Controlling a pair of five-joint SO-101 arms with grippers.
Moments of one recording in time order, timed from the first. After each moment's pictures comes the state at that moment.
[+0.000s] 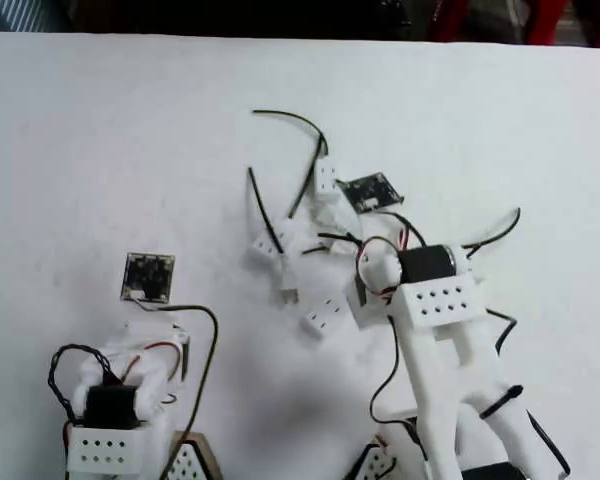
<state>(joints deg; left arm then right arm) -3.3 -102.6 97.5 73.2 -1.7 -15.3 -33.0 44.4 77.2 10.3</state>
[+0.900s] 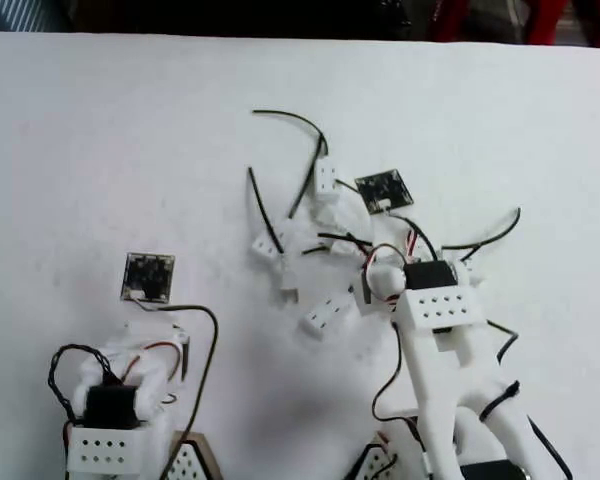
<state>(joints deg) -3.3 -102.6 97.5 73.2 -1.7 -11.9 -31.1 54.3 56.8 10.3</state>
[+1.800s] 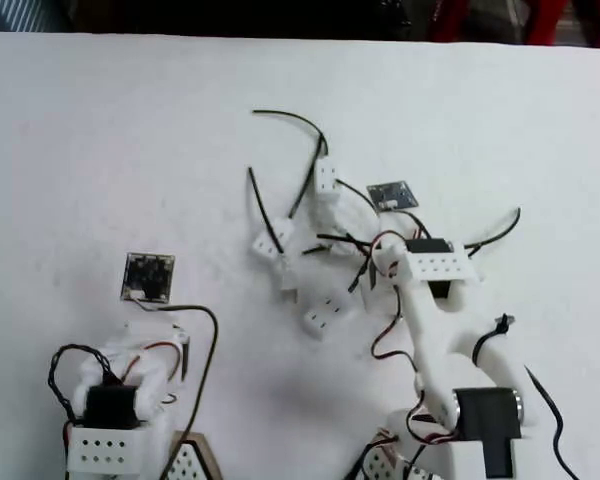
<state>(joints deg) -3.3 -102.6 97.5 73.2 -1.7 -7.0 -10.5 48.8 54.4 10.3</state>
